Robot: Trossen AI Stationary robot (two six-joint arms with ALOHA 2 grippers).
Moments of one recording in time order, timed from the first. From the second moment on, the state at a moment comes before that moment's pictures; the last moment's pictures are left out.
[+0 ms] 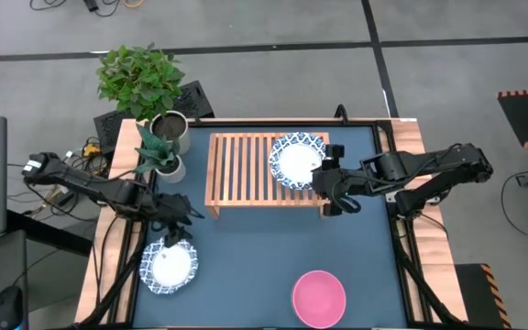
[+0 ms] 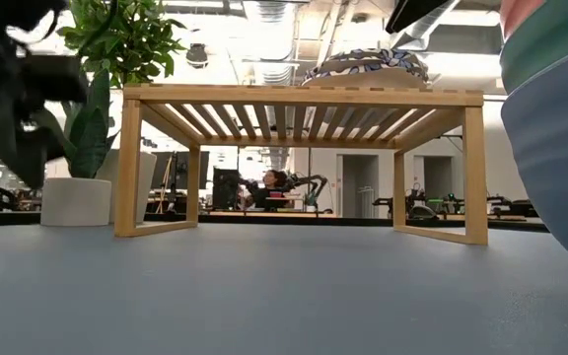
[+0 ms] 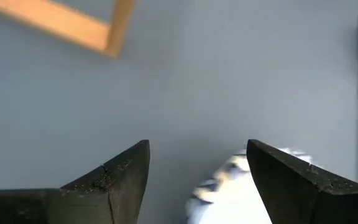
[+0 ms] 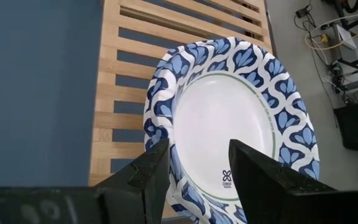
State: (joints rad) left arm -0.26 0.70 0.37 -0.50 0.09 -0.67; right arm 0.21 1.33 1.41 -1.00 0.52 -0.07
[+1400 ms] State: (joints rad) left arm -0.42 1.11 0.66 -0.97 0.05 -0.60; right arm 0.21 1.33 1.41 -1.00 0.52 -0.02
